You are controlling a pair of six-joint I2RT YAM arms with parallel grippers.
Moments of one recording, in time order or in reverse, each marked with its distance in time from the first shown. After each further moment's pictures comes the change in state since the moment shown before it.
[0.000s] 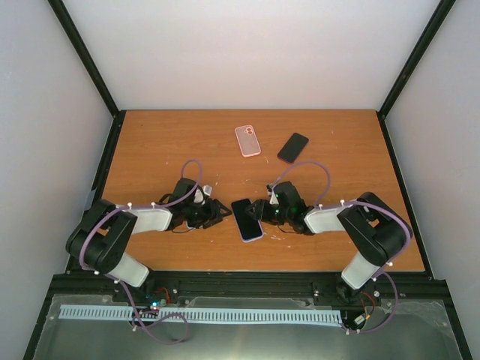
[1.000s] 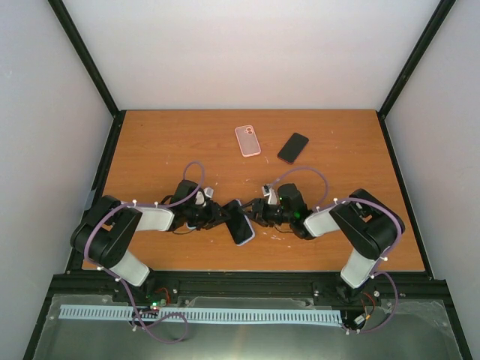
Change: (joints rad) left arm -0.010 0.064 -0.011 0.064 0.027 -0.003; right arm -0.007 0.061 -0.066 0.354 -0.232 0.245
